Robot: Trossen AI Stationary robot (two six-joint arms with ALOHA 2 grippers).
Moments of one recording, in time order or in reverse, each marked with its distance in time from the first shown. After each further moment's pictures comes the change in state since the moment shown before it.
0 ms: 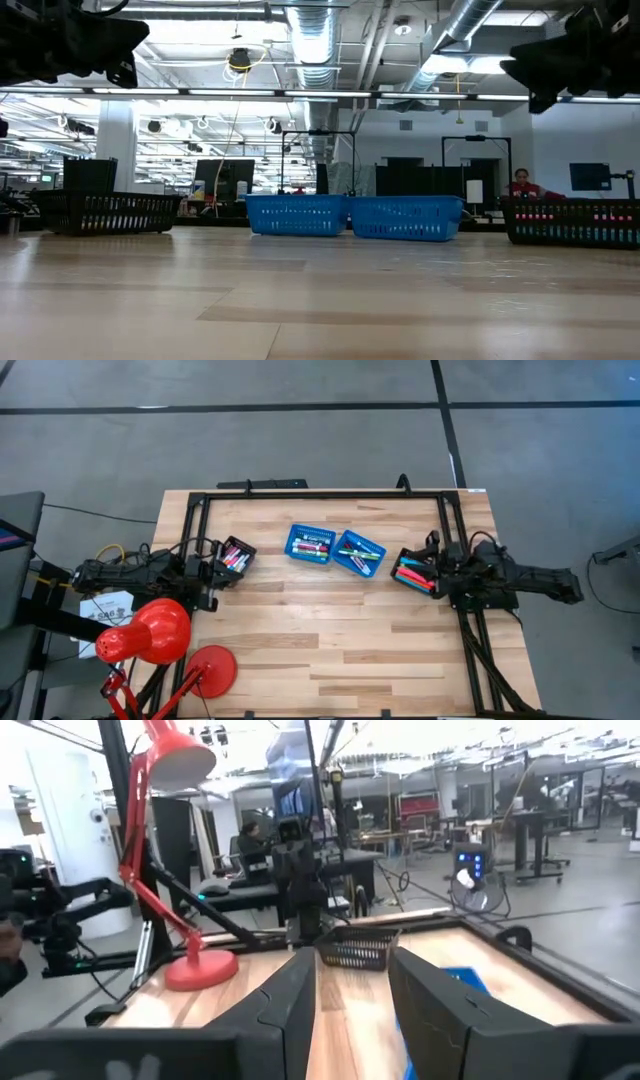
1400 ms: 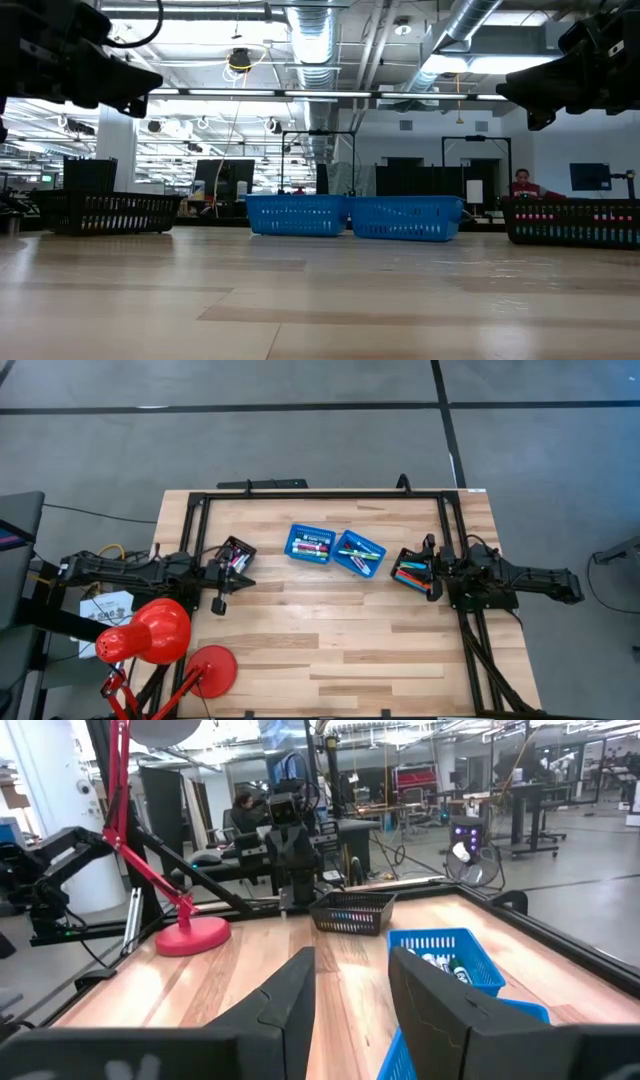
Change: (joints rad) left arm 0.002 0.260 0.001 0.008 0.000 -0.007; right arm 0.000 0.003 -0.061 -0.021 0.004 -0.011
